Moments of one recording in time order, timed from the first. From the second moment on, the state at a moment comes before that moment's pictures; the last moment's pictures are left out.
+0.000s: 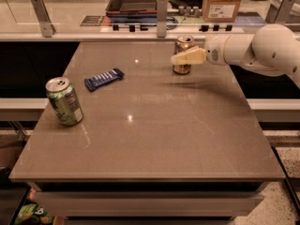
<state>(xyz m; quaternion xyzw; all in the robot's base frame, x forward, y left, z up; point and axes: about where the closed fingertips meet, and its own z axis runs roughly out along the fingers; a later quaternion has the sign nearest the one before) 0.747 -0.141 0.894 -0.31 0.75 0.20 0.55</state>
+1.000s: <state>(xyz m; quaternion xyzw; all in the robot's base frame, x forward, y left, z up) 0.756 -0.127 0.885 -0.31 0.74 0.22 0.55</state>
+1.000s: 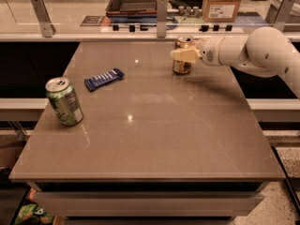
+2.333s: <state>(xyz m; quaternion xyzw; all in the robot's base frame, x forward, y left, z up) 0.757 -0.114 0.886 -0.33 0.74 0.24 0.54</state>
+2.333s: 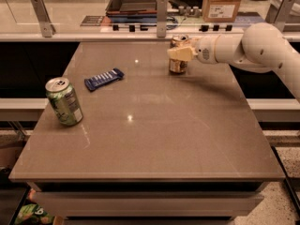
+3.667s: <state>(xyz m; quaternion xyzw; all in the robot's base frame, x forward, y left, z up) 0.686 -0.032 0.919 -0.41 0.69 0.28 0.53</state>
